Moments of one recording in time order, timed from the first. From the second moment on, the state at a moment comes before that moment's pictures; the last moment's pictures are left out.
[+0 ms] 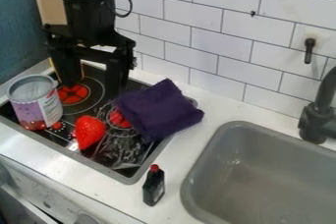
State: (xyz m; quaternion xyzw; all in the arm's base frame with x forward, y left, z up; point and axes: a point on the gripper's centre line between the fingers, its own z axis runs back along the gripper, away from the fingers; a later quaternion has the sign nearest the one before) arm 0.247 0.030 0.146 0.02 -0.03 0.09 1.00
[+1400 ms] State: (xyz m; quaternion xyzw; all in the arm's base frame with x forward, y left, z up) arm 0.318 0.163 0.137 0.03 -0.04 0.11 0.99
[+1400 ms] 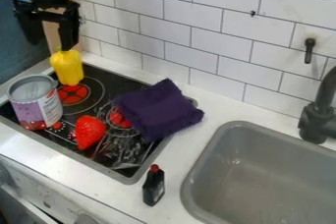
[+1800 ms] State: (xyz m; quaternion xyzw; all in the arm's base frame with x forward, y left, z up) arm 0.332 0.175 0.125 0.02 -0.04 0.11 0.99
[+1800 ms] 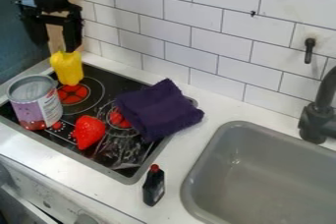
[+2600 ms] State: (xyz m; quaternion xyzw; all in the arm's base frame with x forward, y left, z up) arm 0.352 0.191 0.104 0.01 -0.02 0.12 0.99
